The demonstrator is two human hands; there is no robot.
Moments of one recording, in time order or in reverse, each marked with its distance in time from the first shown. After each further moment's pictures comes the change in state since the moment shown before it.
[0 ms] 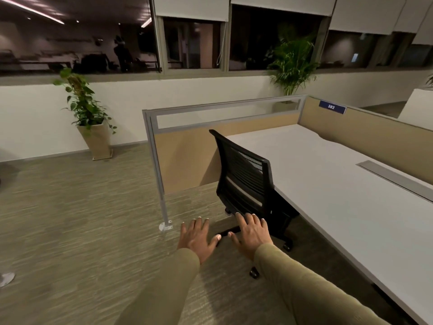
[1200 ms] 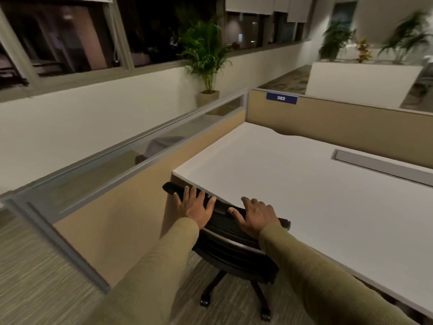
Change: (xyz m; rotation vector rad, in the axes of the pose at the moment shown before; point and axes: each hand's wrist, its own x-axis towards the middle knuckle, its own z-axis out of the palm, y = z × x) left_hand 0.551 -0.010 -0.097 -0.012 0.037 0.345; right_hand 0.417 0.089 -0.071 -0.008 0.128 0.475
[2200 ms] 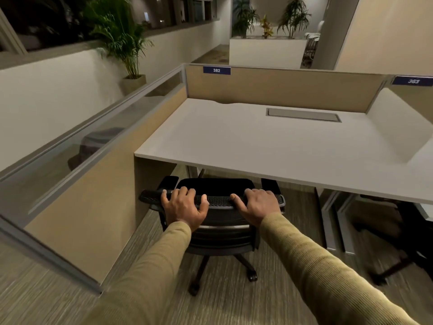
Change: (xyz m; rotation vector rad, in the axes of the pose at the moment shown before) left_hand -0.138 -0.061 0.003 -0.083 0.212 0.394; right_hand -0.182 -0.092 0.006 -0.026 0.189 0.423
